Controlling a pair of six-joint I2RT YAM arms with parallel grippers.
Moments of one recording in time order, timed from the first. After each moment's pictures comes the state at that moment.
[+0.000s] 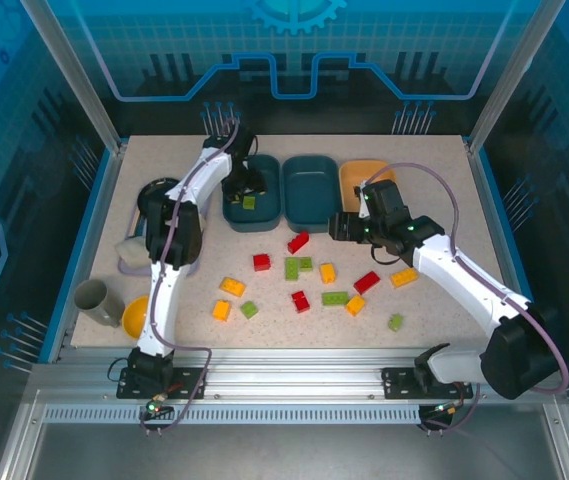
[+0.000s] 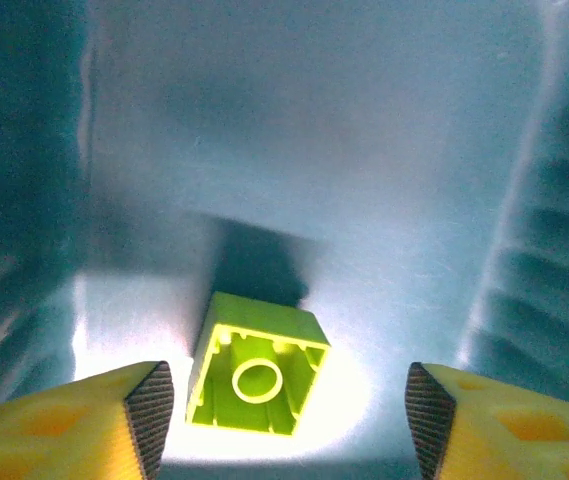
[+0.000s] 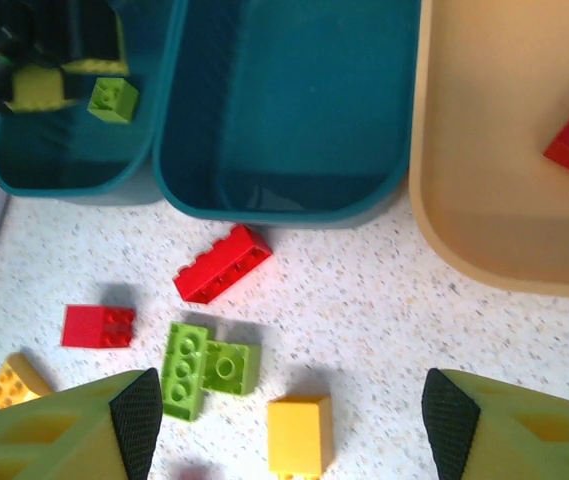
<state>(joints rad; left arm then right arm) -0.23 2.43 2.25 -1.10 0.10 -0.59 0.45 1.30 1.03 -0.56 -0.04 0.43</state>
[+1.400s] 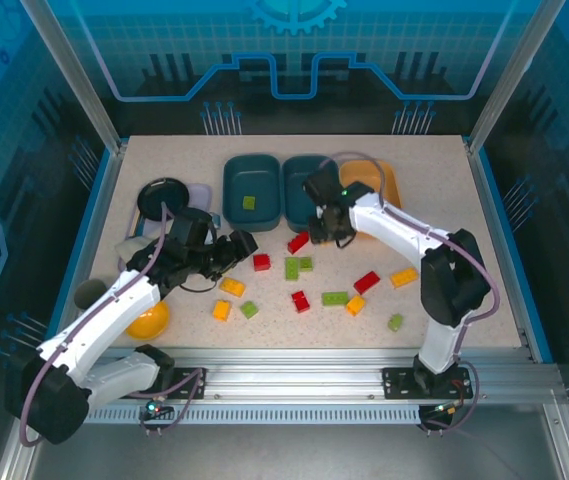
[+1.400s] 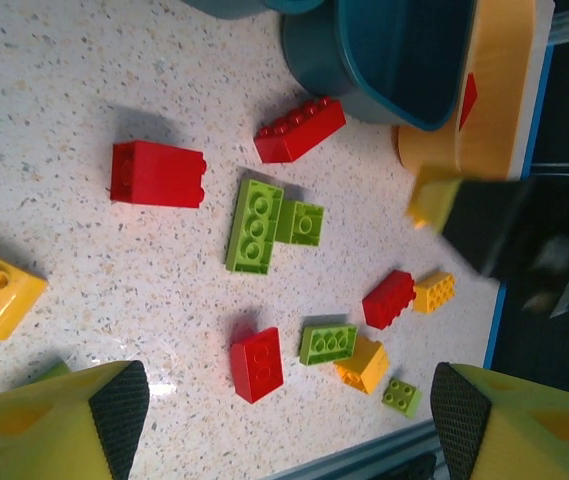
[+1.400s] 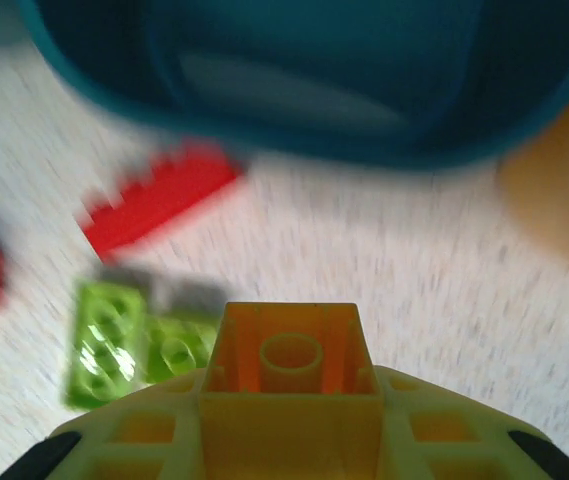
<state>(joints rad) -0.43 1.06 0.82 -0.54 0.28 -1.01 0.59 1.84 1.52 -0.91 0.11 0.40</state>
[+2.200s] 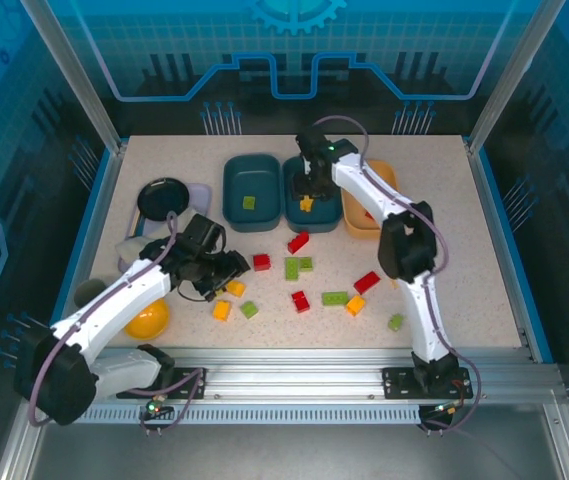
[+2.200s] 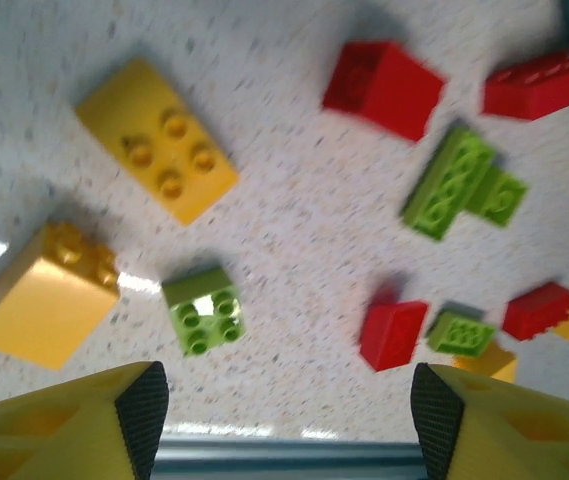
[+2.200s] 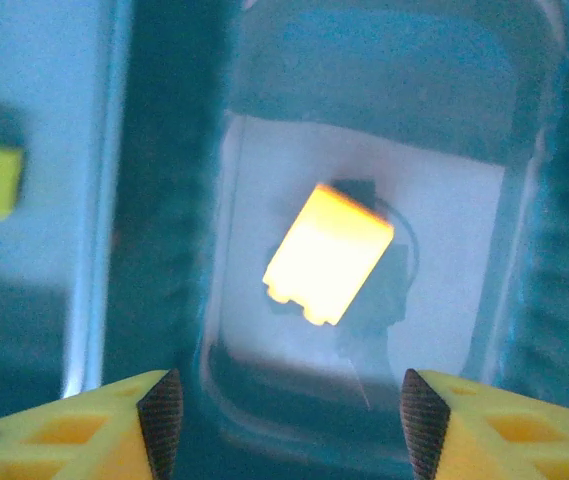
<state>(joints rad) -0.46 1.19 0.85 -0.84 0.24 -1.14 0.49 2.21 2.05 -1.00 -0.01 0.33</state>
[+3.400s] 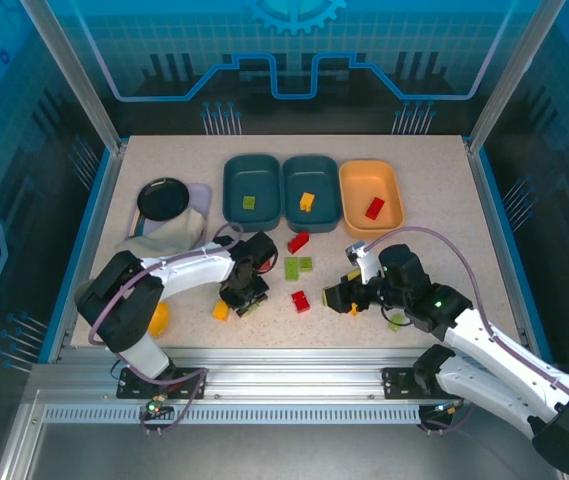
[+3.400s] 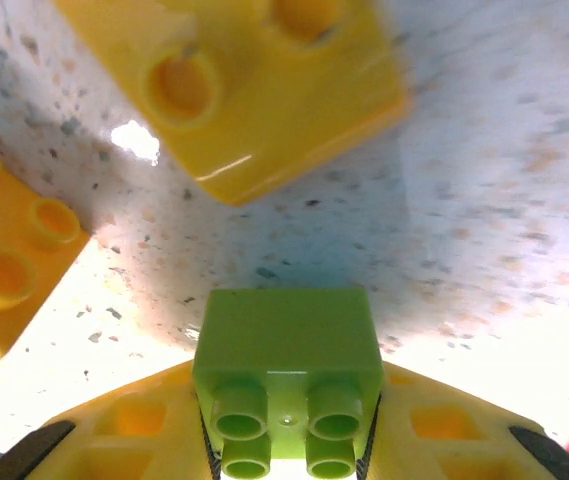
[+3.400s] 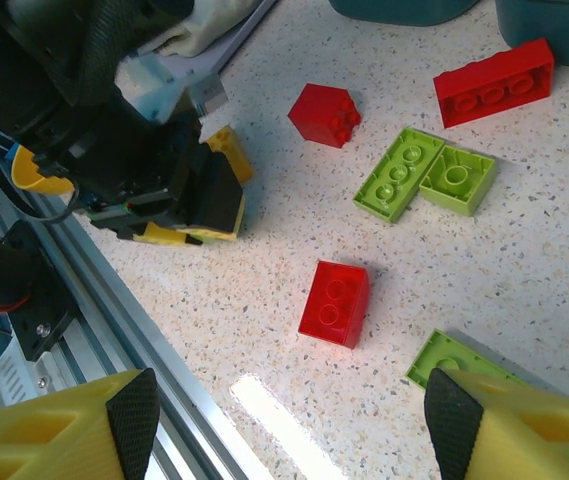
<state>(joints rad) -0.68 1.63 0.96 -0.86 0.11 -1.37 0.65 0.79 0.57 -0.43 -0.33 0.33</state>
